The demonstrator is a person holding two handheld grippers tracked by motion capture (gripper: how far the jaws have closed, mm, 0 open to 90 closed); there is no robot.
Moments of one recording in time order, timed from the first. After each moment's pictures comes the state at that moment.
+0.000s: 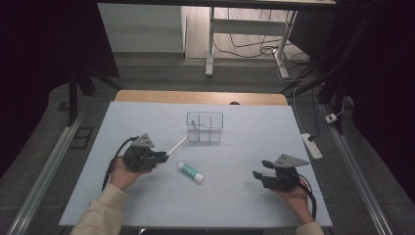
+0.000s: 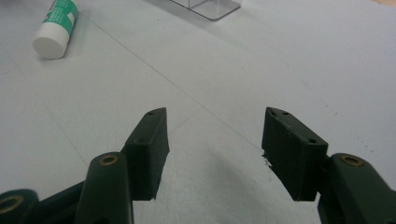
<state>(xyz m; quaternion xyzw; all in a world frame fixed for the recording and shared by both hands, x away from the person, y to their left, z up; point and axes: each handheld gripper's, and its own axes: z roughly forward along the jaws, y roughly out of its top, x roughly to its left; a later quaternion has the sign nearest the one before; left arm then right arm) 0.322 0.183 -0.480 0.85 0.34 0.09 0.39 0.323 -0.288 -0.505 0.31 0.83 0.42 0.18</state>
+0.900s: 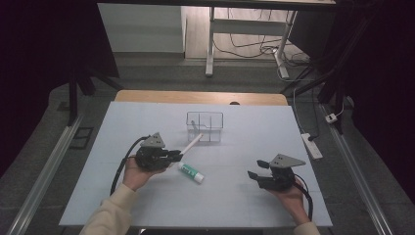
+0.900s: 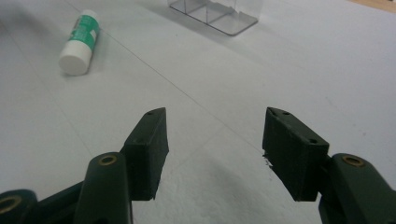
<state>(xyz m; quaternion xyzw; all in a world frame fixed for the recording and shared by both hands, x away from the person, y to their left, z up) 0.323 0.146 -0.471 0.84 0.30 0.08 0.45 0.320 -0.275 -0.503 0.30 0.83 0.44 0.17</state>
